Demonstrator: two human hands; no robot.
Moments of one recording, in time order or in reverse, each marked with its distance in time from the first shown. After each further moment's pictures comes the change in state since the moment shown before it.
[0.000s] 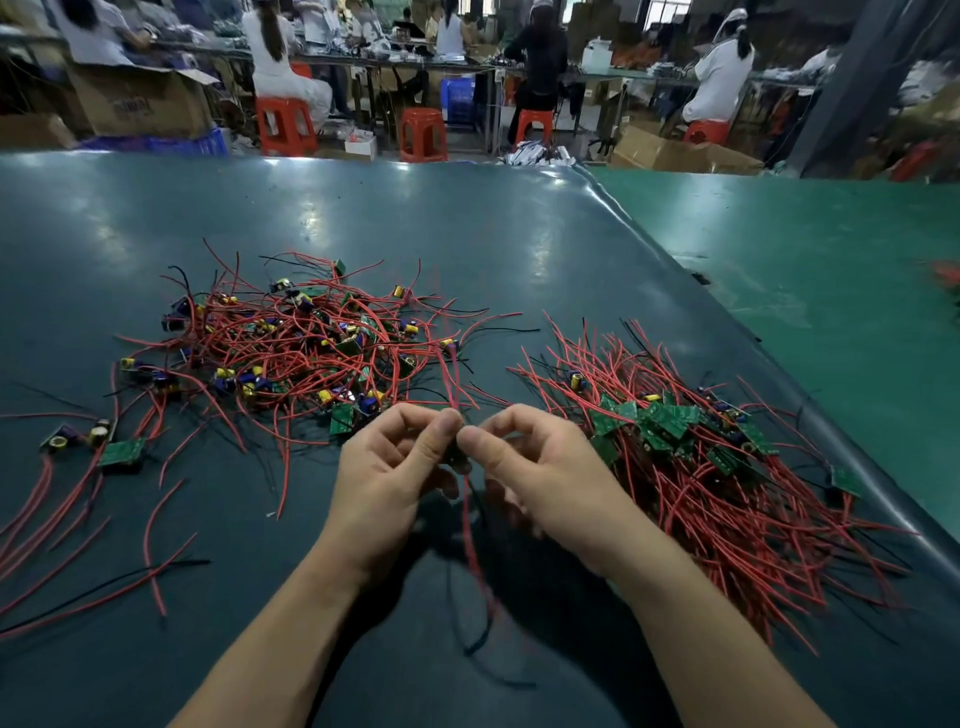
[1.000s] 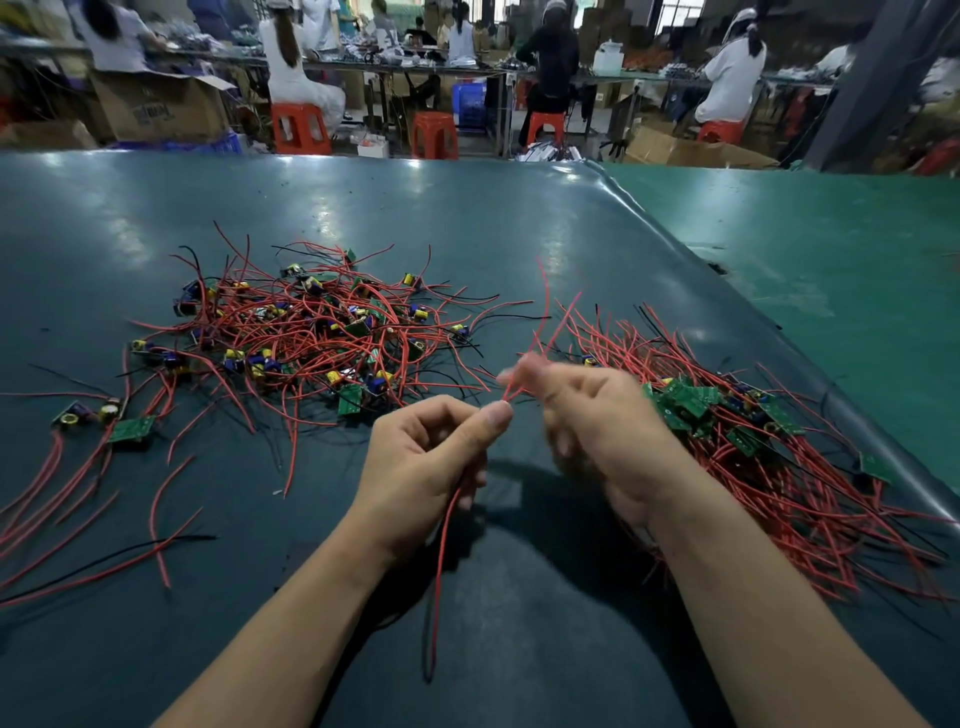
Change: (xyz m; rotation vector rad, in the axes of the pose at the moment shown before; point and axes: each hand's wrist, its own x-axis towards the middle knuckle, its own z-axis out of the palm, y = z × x) left_hand -0.007 -0.002 0.013 0.082 -0.030 0.014; right_hand 0.015 0.002 -0.021 0.214 0.071 0.002
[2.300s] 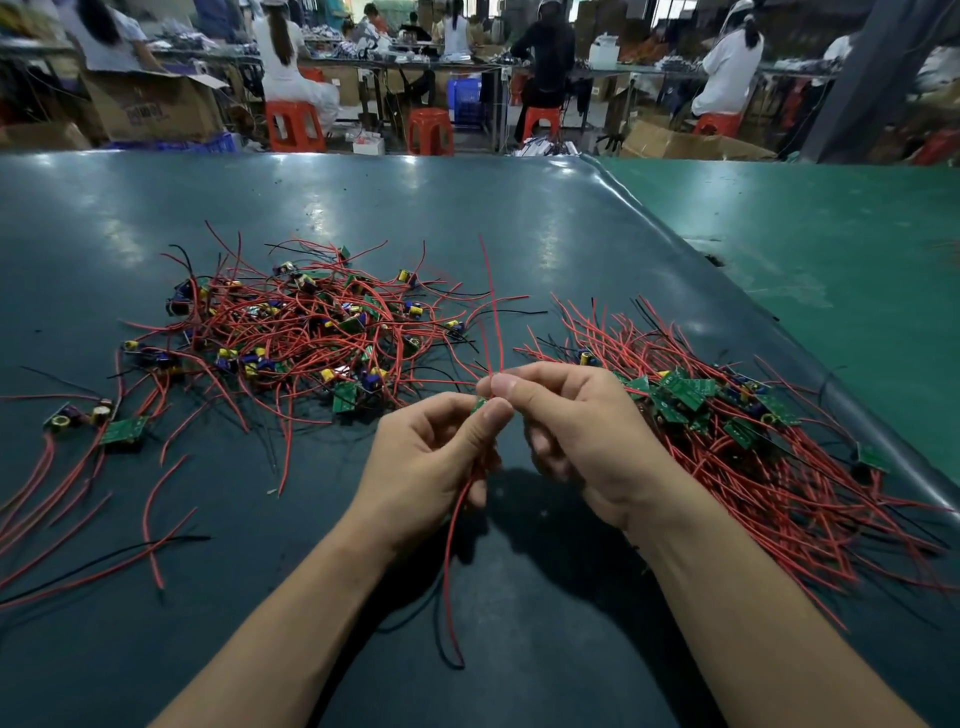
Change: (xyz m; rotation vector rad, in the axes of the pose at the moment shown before) left_hand 0.004 -0.004 0.001 0.042 -0.060 -0.004; right_hand -0.004 0.000 0.012 0.057 -0.028 0.010
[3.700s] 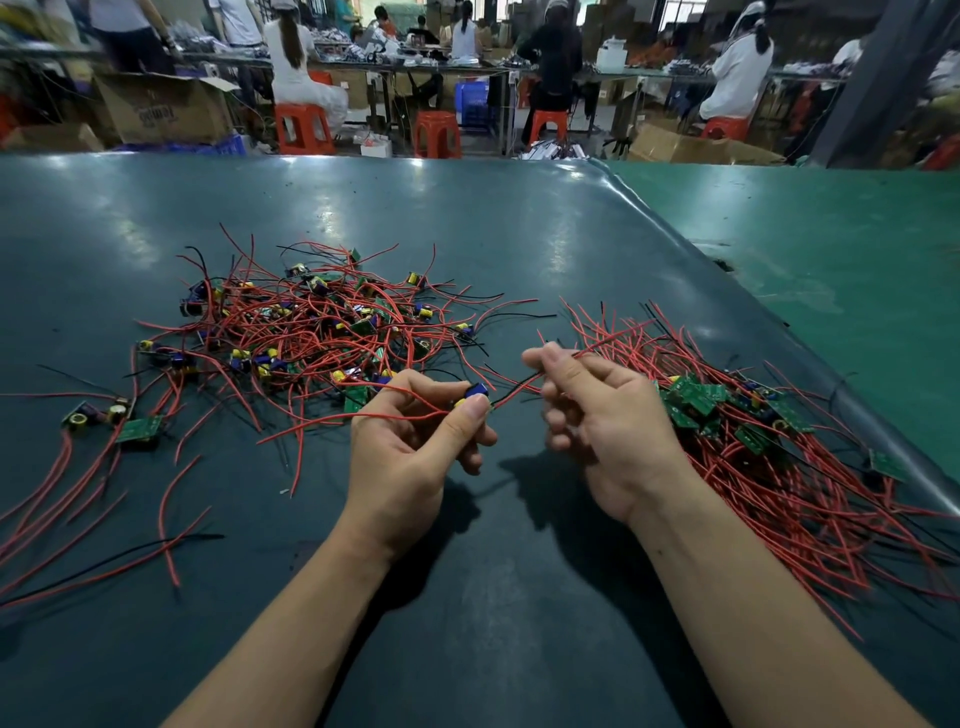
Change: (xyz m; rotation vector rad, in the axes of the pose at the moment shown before) left_hand -0.001 0.003 -0.007 -0.085 0.163 0.240; right_hand 0.009 0.003 0.000 0.276 0.234 0.009
